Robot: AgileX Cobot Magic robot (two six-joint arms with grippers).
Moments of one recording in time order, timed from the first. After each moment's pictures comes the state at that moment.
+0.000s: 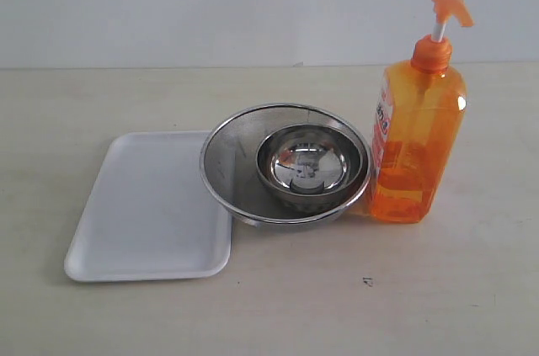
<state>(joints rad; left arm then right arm) 0.01 0.00 0.00 -0.07 0.36 0.01 0.08 0.00 0.00 0.02 0.09 -0.03</state>
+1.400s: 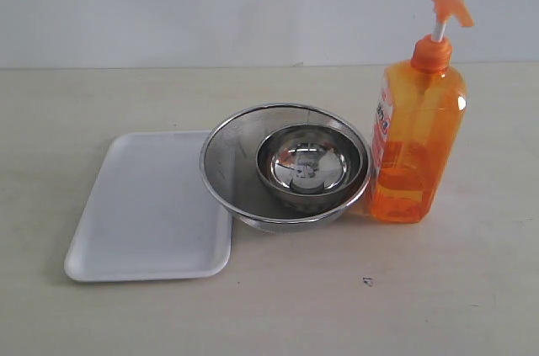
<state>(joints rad) 0.01 0.00 0.00 -0.07 0.36 0.01 0.08 0.69 -0.57 0.04 0.26 -0.06</state>
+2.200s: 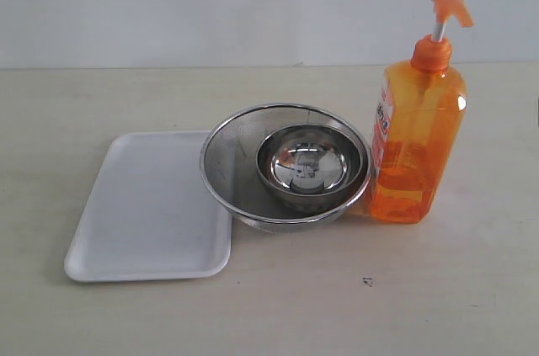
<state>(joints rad) 0.01 0.00 0.00 -0.07 0.36 0.01 0.08 0.87 -0.64 0.35 0.48 -0.33</state>
